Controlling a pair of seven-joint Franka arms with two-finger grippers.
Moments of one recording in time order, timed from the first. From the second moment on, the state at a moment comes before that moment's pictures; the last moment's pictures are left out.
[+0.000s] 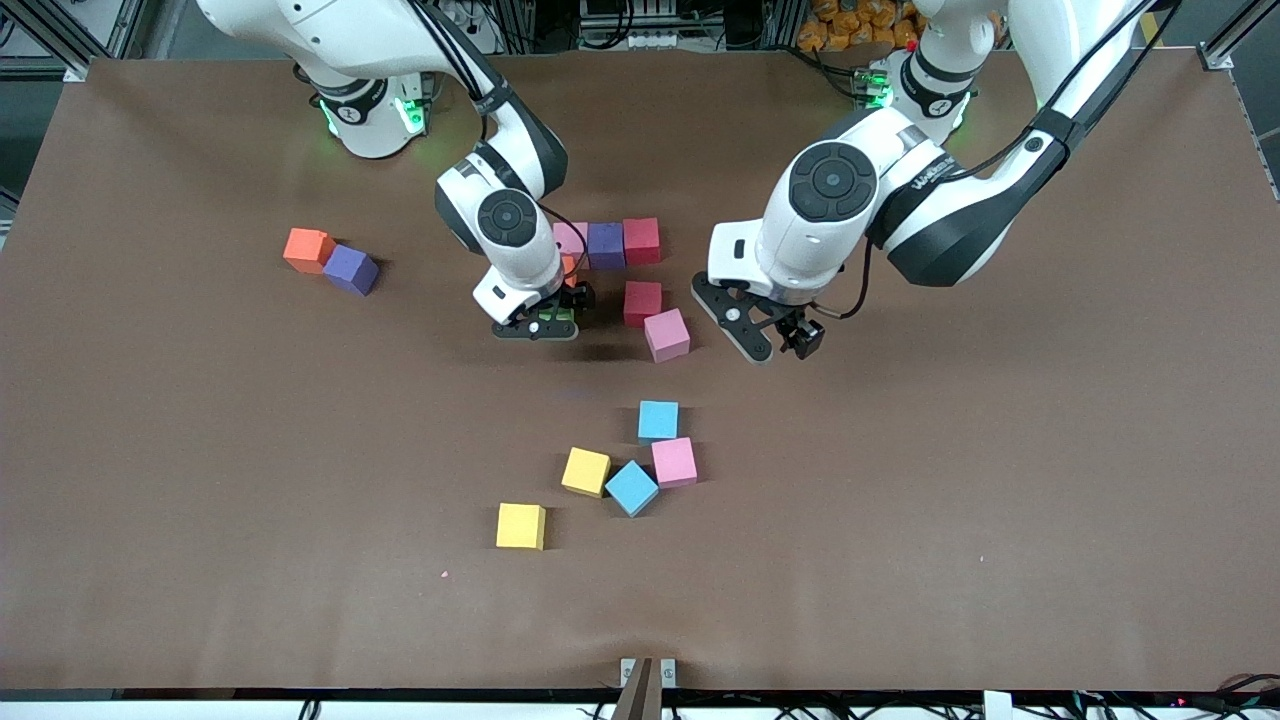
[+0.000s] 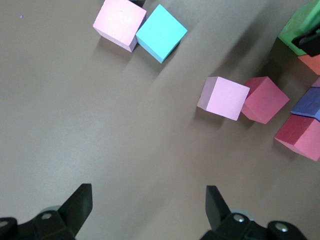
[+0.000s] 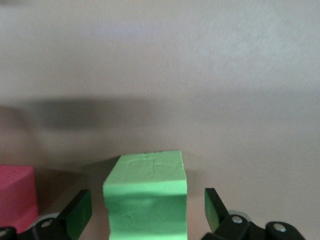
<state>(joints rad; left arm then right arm) 0.25 0.55 -1.06 -1.65 0.45 1.87 0.03 0.56 0.42 0.14 -2.07 0.00 2.41 0.71</state>
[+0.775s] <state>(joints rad) 0.21 0.56 -1.04 -1.61 0.45 1.87 0.02 0.41 0.54 0.13 -1.78 0.00 2.31 0.66</state>
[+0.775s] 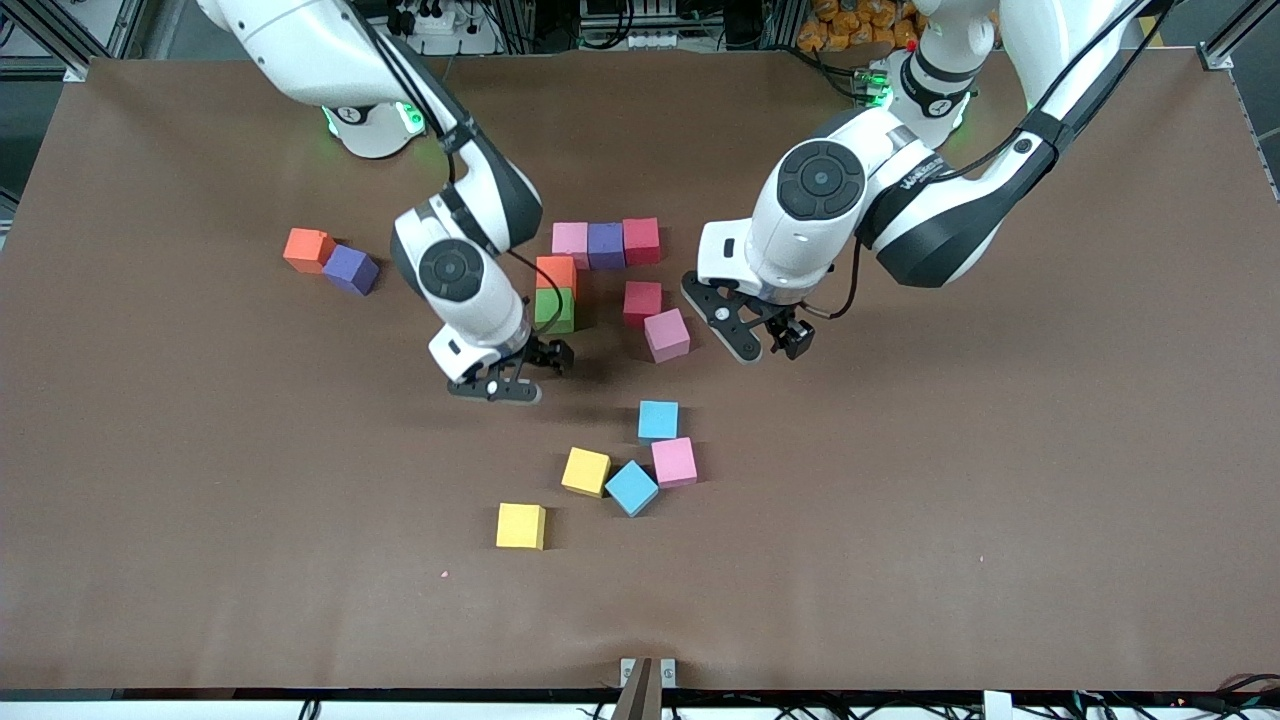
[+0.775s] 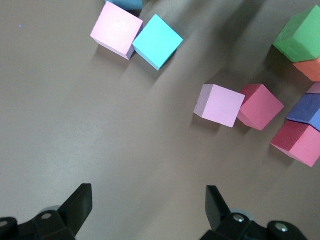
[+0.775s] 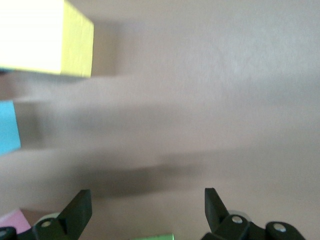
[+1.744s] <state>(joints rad) 0.23 0.56 -1.03 -1.59 0.44 1.85 0.02 0.12 0.71 0.12 -1.47 0.00 2.14 0.30</state>
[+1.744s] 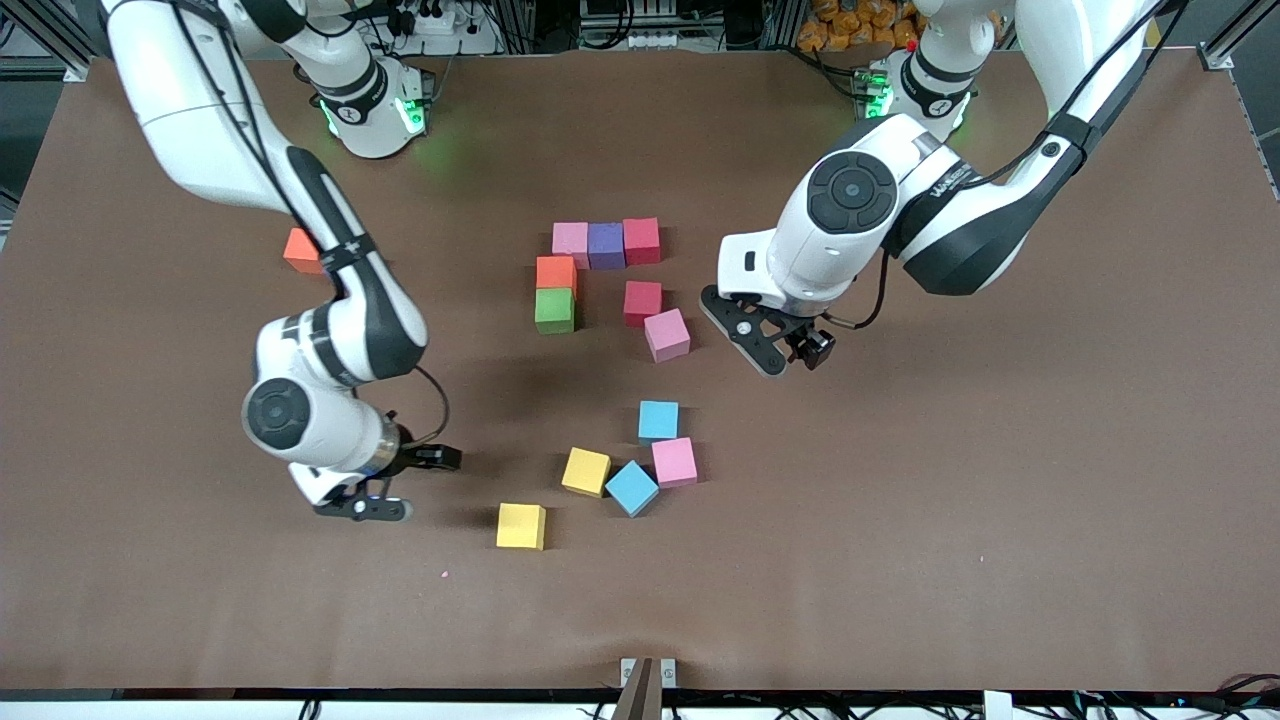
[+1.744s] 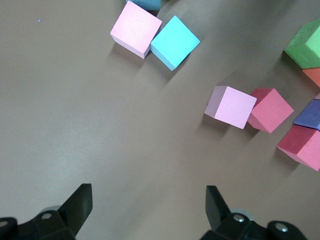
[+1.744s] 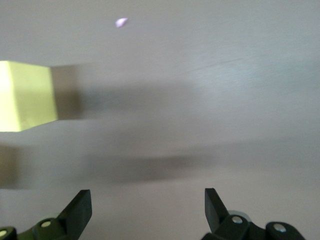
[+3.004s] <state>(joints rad) 0.21 0.60 -0.98 -1.63 0.44 1.94 -0.03 0.00 0.66 0.12 -1.46 0.00 2.07 0.23</state>
